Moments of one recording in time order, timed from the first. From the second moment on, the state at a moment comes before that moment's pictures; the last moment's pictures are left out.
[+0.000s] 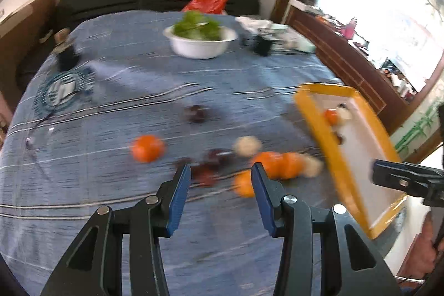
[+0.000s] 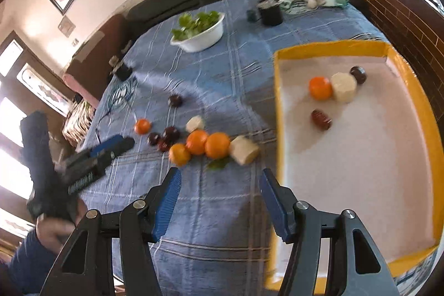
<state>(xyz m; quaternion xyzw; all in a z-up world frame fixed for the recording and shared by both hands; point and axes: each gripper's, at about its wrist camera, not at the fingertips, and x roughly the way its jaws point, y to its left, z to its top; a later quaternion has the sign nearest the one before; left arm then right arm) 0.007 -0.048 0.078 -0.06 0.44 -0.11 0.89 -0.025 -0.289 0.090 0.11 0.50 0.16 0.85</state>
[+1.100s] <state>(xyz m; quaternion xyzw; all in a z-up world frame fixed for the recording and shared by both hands) 0.053 -0.018 0.013 -0.01 0.46 -0.13 0.88 -0.033 -0.261 0.082 0.09 0.51 0.09 0.85</state>
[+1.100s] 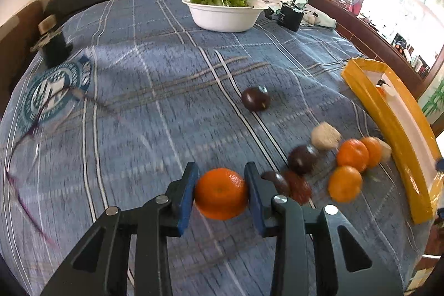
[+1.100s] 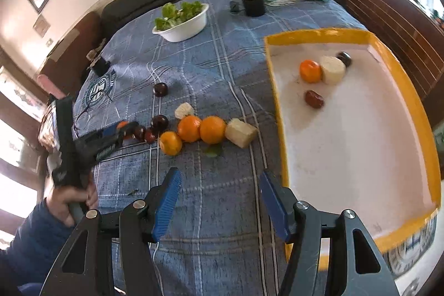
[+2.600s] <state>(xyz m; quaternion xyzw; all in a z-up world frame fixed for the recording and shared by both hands) -0.052 -0.021 0.010 -0.06 0.44 -0.07 0.89 -0.017 -0.199 0.048 -0.06 0.53 0.26 0.80</state>
